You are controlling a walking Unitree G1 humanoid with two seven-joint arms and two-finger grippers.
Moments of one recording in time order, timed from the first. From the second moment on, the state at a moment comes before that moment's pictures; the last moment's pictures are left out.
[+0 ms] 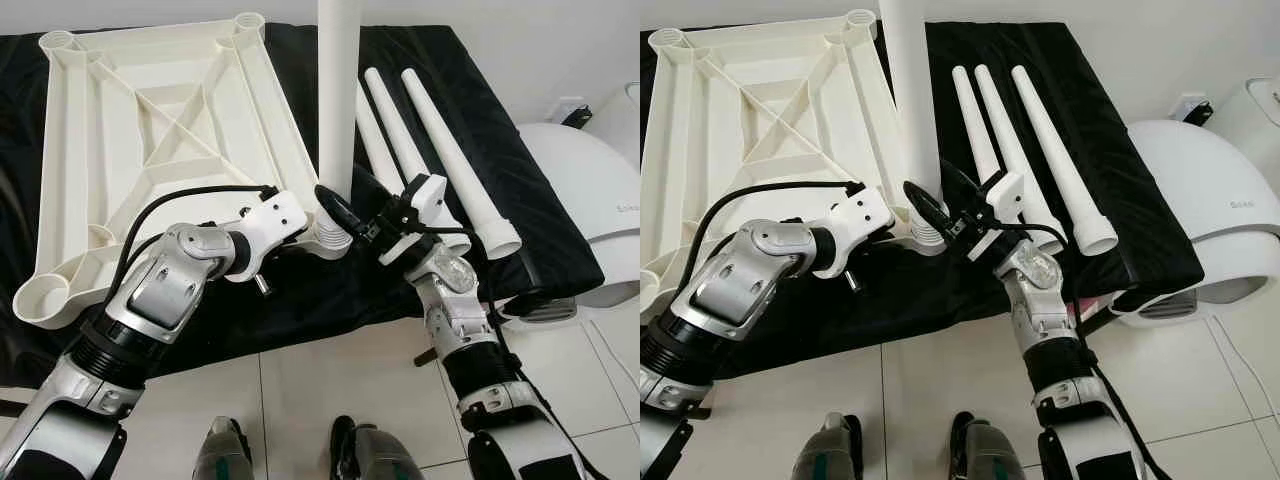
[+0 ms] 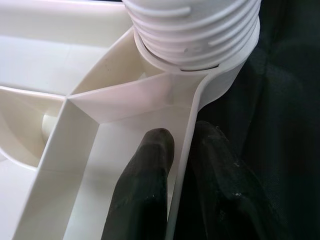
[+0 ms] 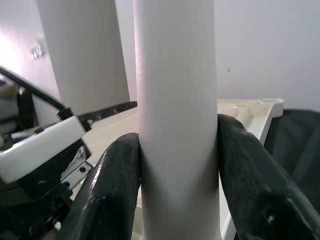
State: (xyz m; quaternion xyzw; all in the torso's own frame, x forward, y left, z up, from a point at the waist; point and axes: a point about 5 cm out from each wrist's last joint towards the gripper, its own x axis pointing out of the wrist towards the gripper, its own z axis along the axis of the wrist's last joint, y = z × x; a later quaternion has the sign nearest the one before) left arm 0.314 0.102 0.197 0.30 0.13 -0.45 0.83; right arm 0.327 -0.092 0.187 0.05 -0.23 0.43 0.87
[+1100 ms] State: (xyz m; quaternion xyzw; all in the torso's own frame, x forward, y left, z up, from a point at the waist) left arm 0.314 0.101 0.197 0.30 0.13 -0.45 0.83; right arm 0.321 -0.104 0.191 0.03 -0.23 0.44 0.87
